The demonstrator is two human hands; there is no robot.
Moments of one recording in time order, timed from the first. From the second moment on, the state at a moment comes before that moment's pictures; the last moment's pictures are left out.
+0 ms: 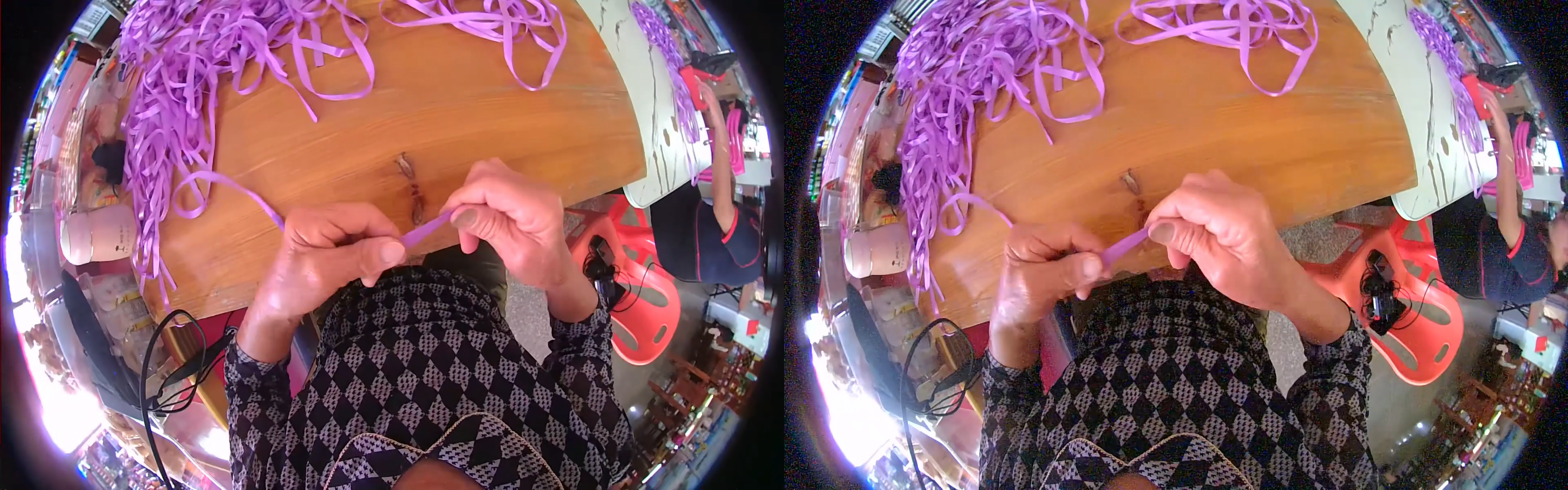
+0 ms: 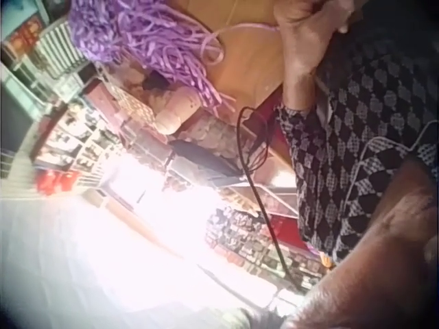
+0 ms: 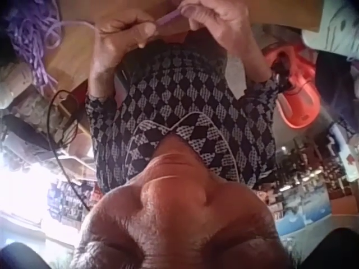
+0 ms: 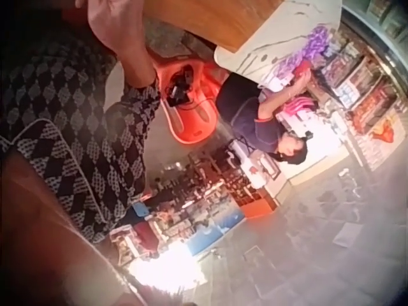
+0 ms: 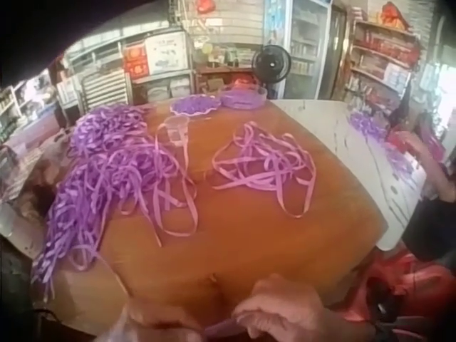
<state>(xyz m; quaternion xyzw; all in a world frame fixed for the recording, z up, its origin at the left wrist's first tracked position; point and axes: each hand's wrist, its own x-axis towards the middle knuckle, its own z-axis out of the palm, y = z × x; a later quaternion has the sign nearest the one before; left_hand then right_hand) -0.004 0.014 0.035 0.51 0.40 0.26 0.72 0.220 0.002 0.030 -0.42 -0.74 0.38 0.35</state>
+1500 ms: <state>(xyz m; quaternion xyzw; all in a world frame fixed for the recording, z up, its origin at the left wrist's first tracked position) 0.007 0.001 0.029 0.48 0.45 0.33 0.68 0.175 -0.022 0.002 -0.38 -0.50 0.53 0.57</state>
